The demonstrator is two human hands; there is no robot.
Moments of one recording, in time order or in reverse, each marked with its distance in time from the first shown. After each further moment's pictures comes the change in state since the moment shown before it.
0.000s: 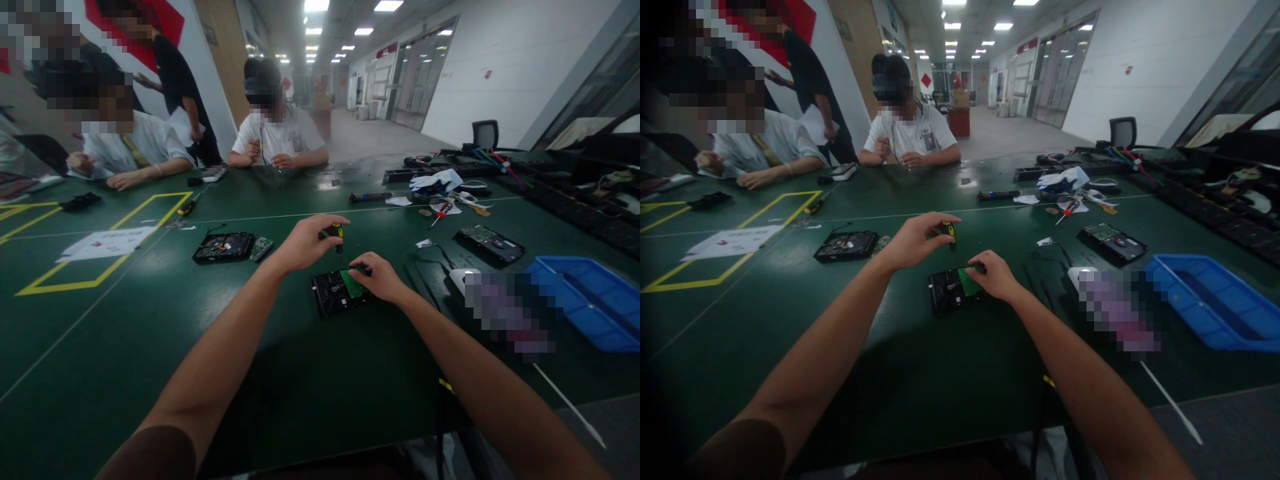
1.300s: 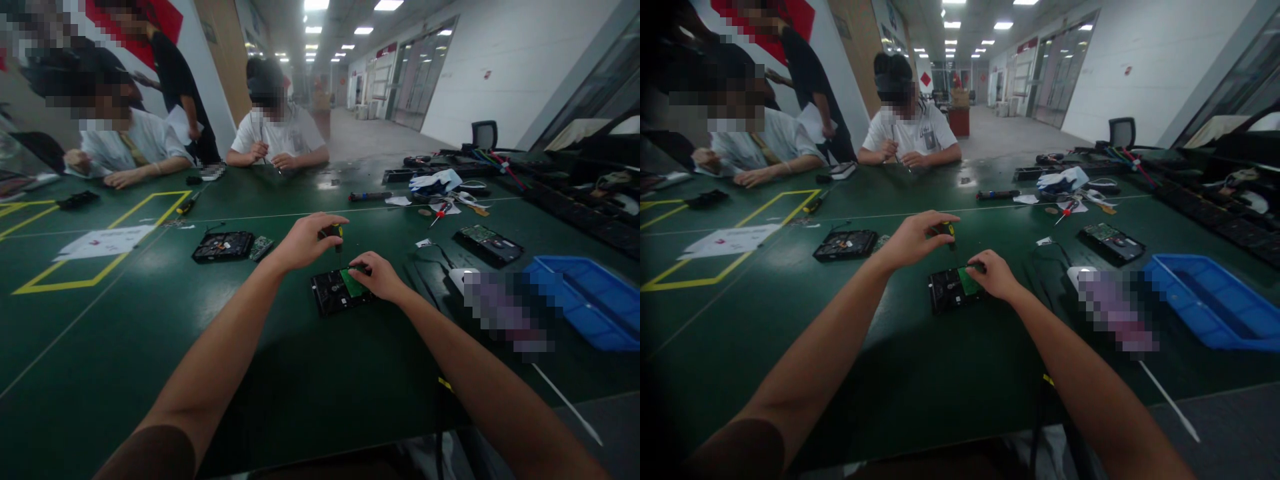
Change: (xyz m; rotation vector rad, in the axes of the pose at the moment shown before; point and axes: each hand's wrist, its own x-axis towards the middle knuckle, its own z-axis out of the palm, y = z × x) left_hand 0.000 0.002 -0.004 0.047 -0.015 0.004; right_hand 0.000 0.003 0.002 -0.009 0.009 -0.004
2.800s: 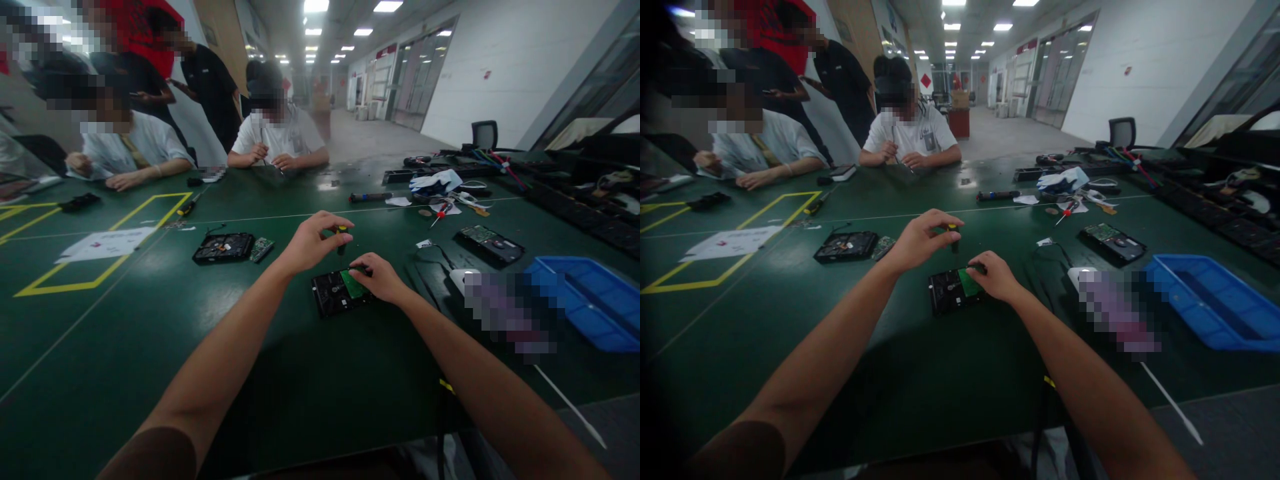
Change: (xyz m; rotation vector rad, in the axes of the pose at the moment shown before) left_hand 0.002 -0.005 0.020 -0.245 0.123 -0.018; right_hand -0.002 0.001 0.000 -0.015 -0.003 -0.041
